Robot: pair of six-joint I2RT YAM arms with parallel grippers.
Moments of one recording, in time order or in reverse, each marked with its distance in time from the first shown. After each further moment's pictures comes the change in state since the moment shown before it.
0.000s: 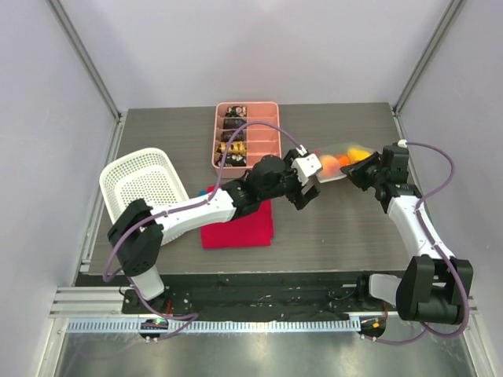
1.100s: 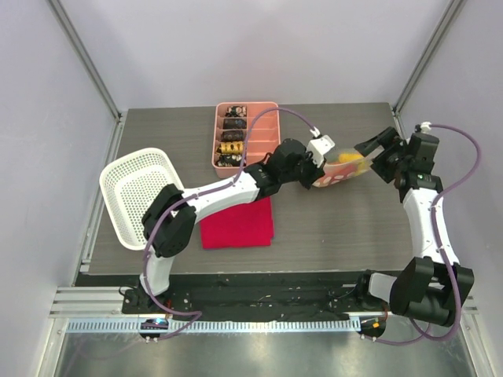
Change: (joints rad) left arm 0.043 0.283 0.346 -0.119 0.048 -0.144; right arm -0.140 -0.013 0.171 -0.114 -0.088 -0.225
